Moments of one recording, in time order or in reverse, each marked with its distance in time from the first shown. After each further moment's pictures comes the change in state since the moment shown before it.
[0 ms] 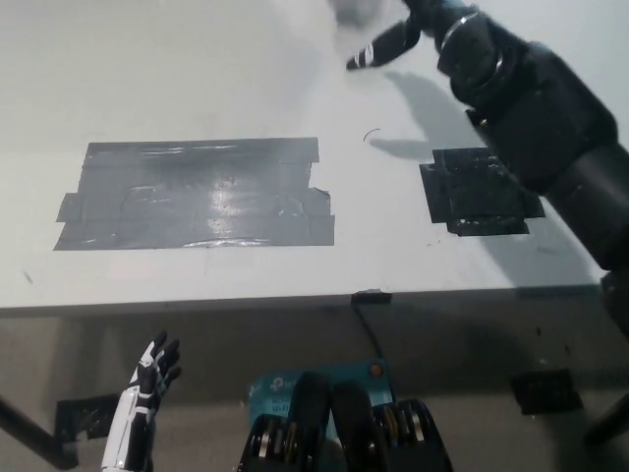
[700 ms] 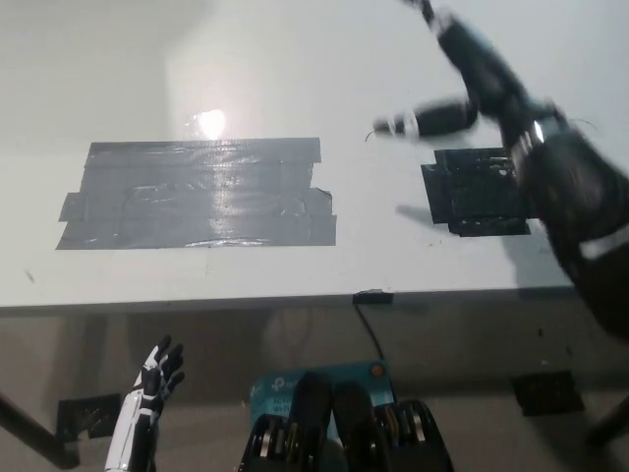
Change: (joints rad) left_arm -0.001 -0.002 -0.004 0.010 0.000 0.015 0.000; right_arm 0.508 -0.143 -0.137 -0.760 -0.010 0.068 0.023
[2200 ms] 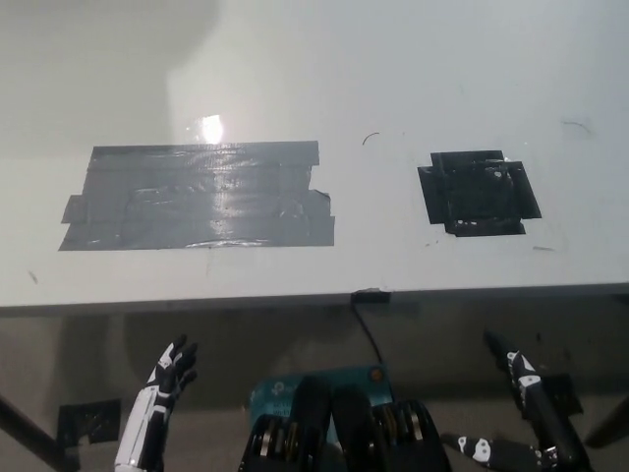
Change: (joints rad) left_arm 0.004 0.014 -0.035 -0.026 0.021 0.034 -0.015; right_arm 0.885 0.181 -0.241 -0.152 0.068 -0.333 -0.012
